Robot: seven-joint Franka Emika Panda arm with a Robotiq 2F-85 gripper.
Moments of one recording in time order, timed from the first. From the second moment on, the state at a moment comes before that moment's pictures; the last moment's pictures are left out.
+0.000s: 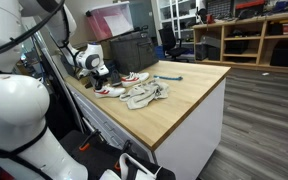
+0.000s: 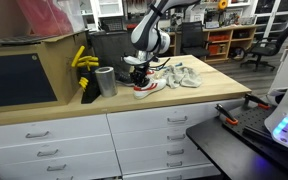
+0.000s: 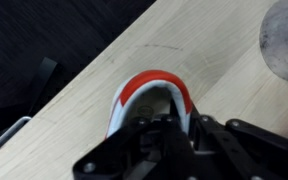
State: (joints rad) arm 0.35 0.58 0.20 -2.00 0.41 2.69 1.22
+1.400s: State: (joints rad) arm 0.46 0.58 0.24 -1.70 0.00 1.86 0.67
